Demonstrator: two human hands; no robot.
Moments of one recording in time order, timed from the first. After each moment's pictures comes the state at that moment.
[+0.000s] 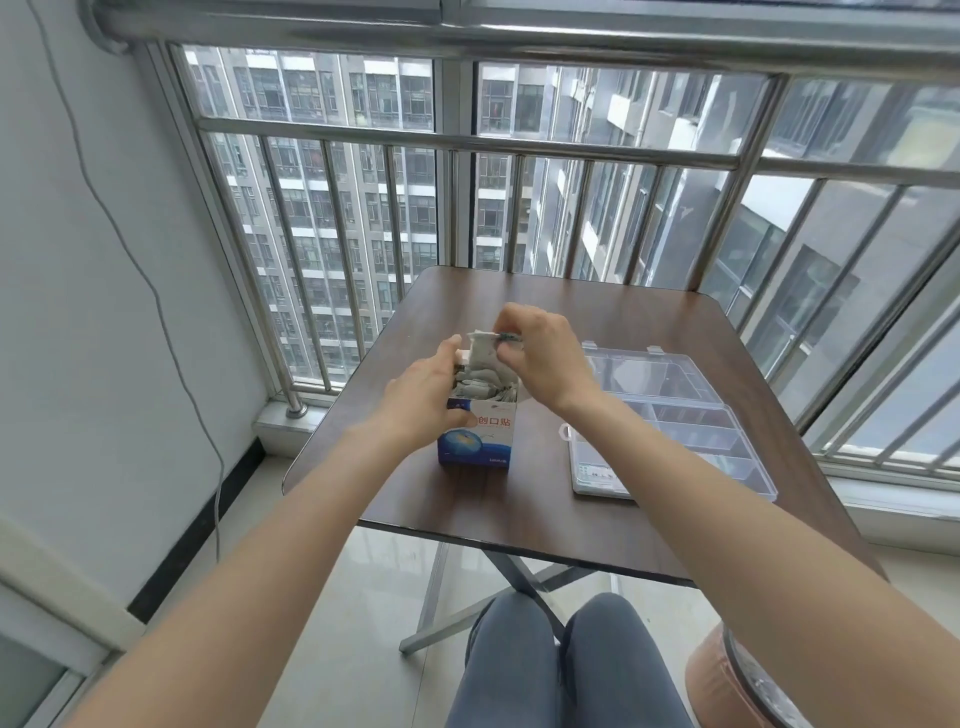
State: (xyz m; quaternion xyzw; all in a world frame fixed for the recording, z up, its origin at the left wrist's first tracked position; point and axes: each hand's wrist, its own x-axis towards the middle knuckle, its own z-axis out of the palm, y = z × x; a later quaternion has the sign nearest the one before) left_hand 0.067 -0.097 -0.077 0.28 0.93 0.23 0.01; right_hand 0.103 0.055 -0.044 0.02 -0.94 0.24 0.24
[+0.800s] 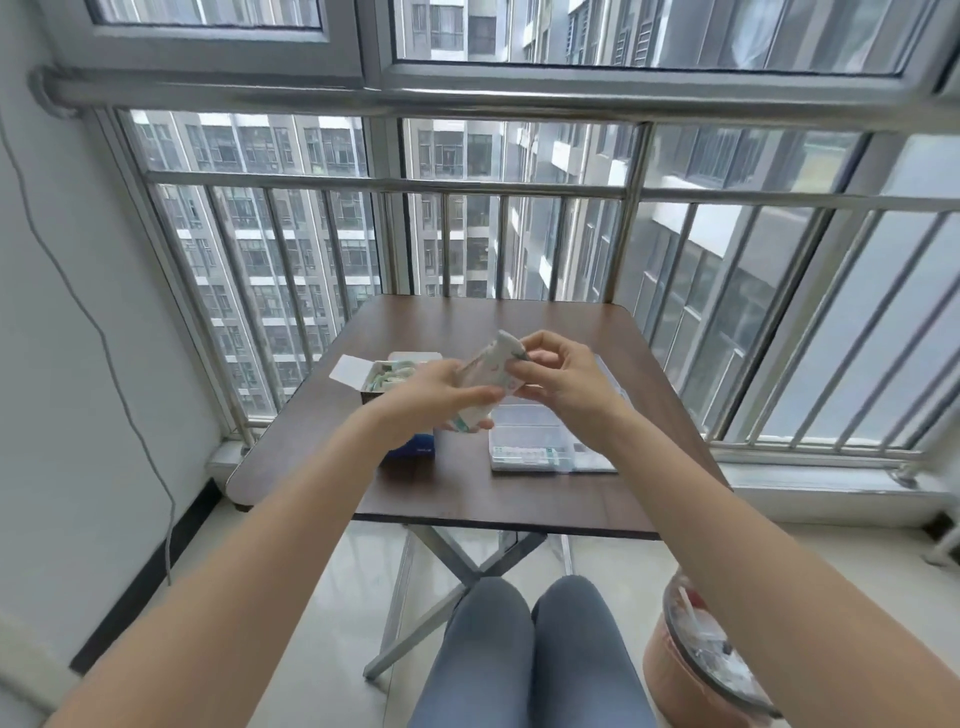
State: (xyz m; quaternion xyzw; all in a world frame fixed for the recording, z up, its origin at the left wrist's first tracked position) left_hand 0.166 -0.038 -0.022 0.26 0.78 0.51 0.24; right_hand 0.225 0.118 -0.031 0.00 -0.69 0.72 0.13
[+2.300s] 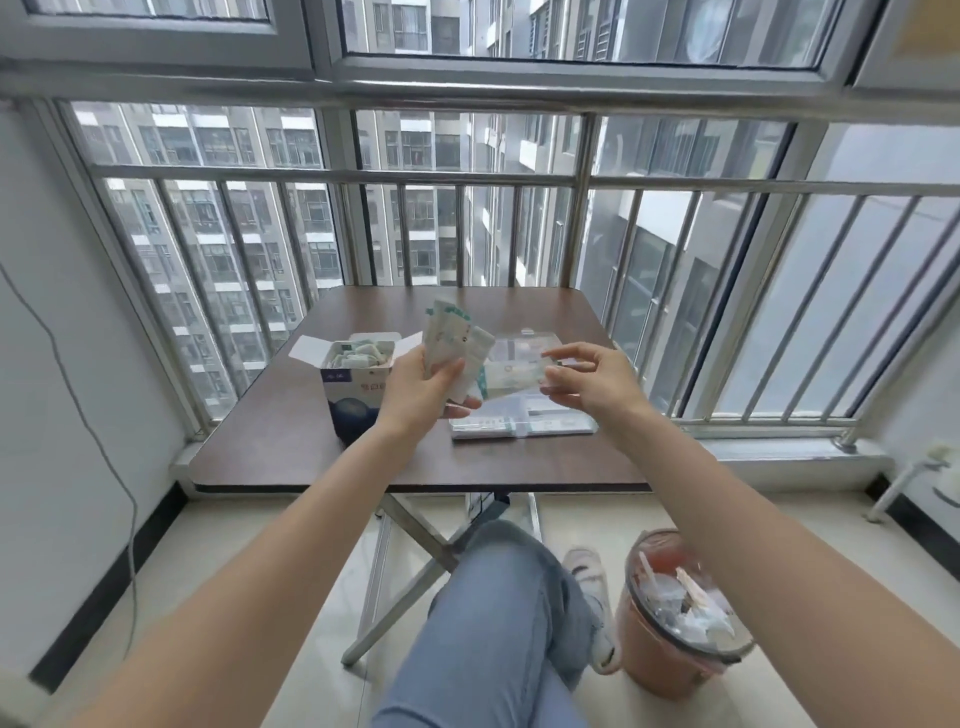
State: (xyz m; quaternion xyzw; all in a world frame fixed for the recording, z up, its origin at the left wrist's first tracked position) left_hand 0.212 -0.010 -0.056 0.22 0.70 0.67 0.10; right_hand 0.301 0.159 -0.040 -0.19 -0.69 0.67 0.19
